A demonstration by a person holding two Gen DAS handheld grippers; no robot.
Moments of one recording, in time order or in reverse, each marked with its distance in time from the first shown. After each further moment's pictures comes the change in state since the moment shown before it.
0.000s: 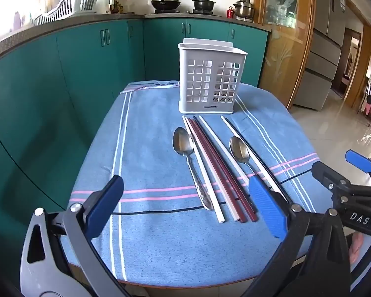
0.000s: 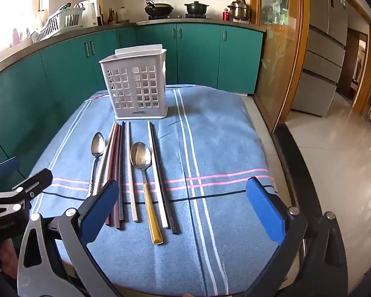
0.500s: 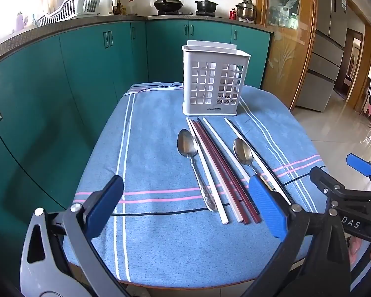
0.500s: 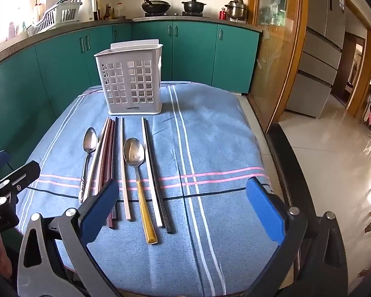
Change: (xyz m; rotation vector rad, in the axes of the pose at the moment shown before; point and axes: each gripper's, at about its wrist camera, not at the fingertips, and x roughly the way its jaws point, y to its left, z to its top) left arm 0.001 0.011 0.002 -0.052 0.006 -0.014; right arm 0.008 0.006 -0.003 -0.031 0.019 -0.042
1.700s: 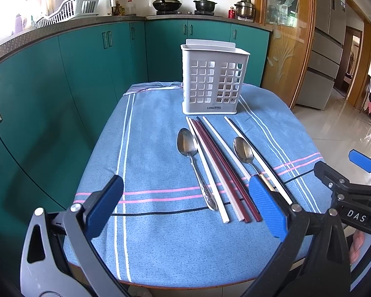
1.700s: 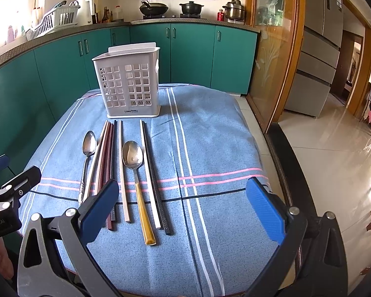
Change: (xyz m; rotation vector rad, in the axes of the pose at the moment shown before) left arm -0.001 -0.006 -0.003 0.019 -0.001 0.005; right arm -0.004 -0.006 0.001 0.020 -0.012 0.002
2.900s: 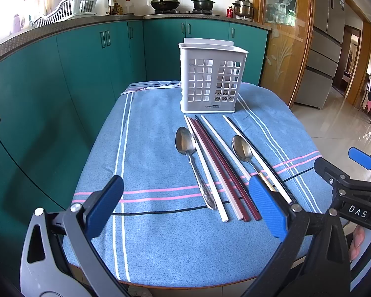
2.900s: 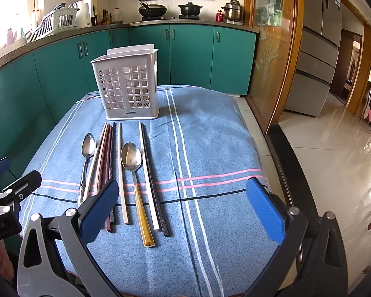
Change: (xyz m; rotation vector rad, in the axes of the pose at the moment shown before) left arm 0.005 -0.002 -0.001 0.004 0.005 -0.006; right arm 0.001 -0.003 0.001 0.006 -0.006 0.001
